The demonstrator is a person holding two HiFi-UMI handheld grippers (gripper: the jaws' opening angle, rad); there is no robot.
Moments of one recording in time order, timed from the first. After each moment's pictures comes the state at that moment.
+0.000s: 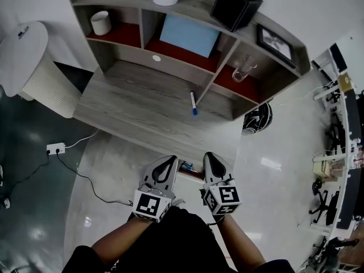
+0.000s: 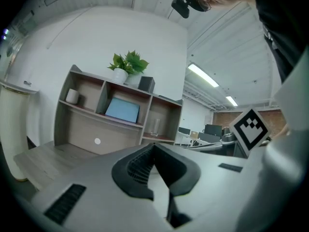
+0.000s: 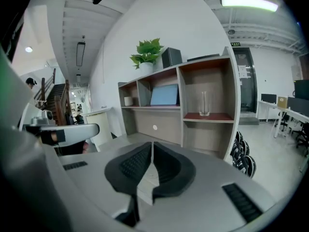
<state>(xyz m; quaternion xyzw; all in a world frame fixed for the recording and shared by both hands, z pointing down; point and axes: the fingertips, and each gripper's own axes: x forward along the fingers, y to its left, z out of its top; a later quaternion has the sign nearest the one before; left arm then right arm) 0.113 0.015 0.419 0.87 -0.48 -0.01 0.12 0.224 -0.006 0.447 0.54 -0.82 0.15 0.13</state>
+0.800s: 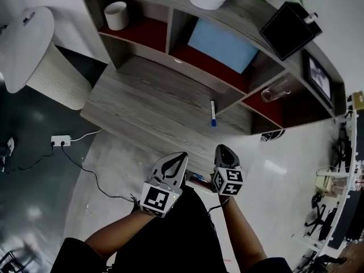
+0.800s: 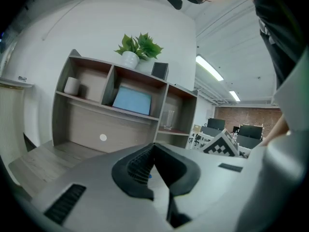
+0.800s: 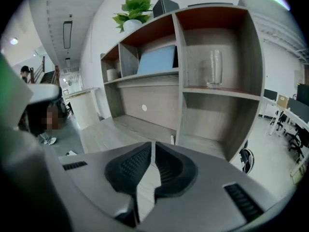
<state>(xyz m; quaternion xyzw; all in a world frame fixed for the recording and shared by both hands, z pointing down) 0.075 -0.084 0.449 0.88 -0.46 0.03 0.14 0.218 -0.136 0.566 0.55 -0.78 0.20 0.22</state>
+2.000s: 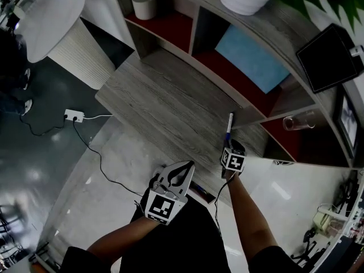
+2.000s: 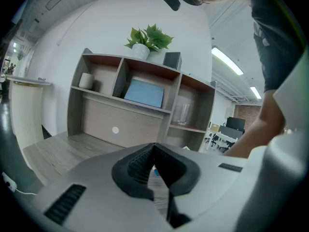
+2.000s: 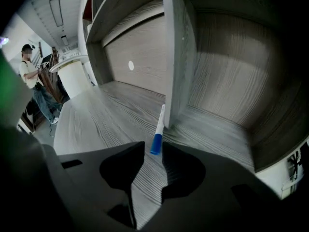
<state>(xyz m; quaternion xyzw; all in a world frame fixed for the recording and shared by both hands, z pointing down) 0.095 -0.103 0.482 0.81 -0.56 0.04 0.17 0.248 -0.256 0.734 0.48 -0.76 0.25 0.36</state>
